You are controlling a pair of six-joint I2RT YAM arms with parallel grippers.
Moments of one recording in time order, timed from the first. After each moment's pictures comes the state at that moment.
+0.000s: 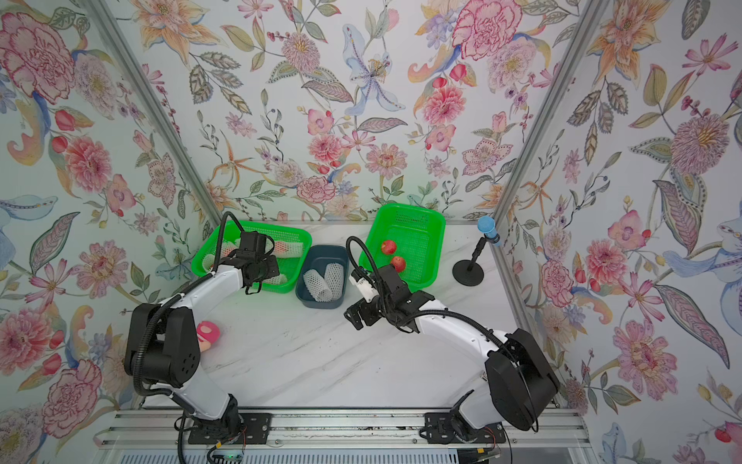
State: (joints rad) left arm -0.15 1.68 1.19 -0.42 -0.19 -0.35; right arm 0.72 1.46 0.96 -0.30 -0.23 0.06
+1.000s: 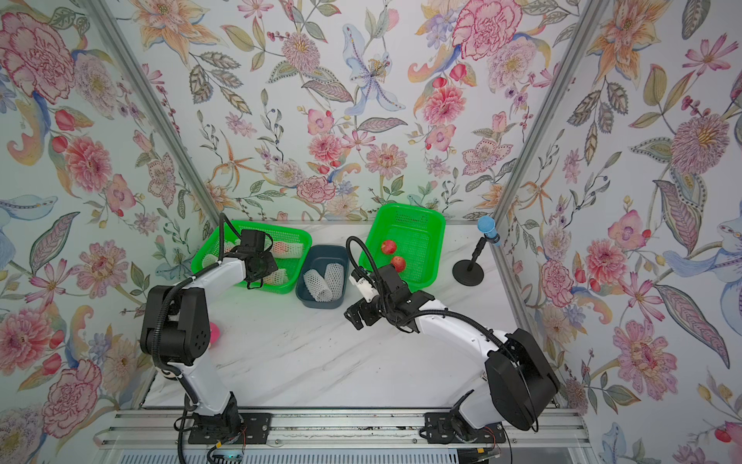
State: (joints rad) left arm -0.09 1.84 1.27 -0.40 -0.18 -0.49; right arm 0.72 1.46 0.96 -0.30 -0.22 0.05
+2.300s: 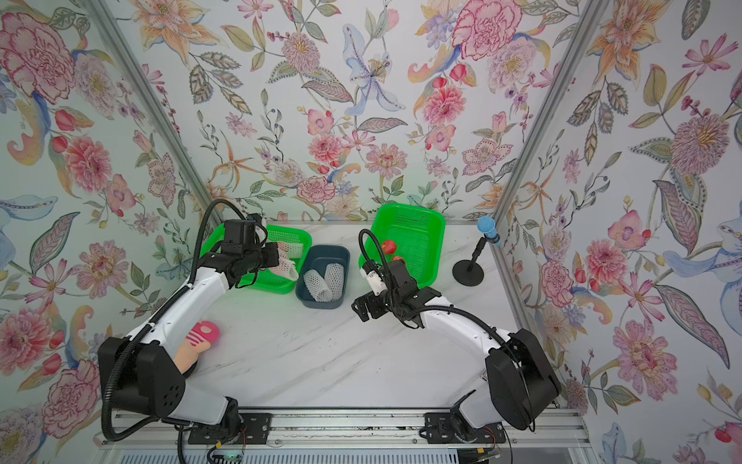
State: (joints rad) left arm -0.23 1.48 1.27 -0.51 0.02 -0.22; right arm 0.61 1.46 0.96 -0.30 -0.24 0.11
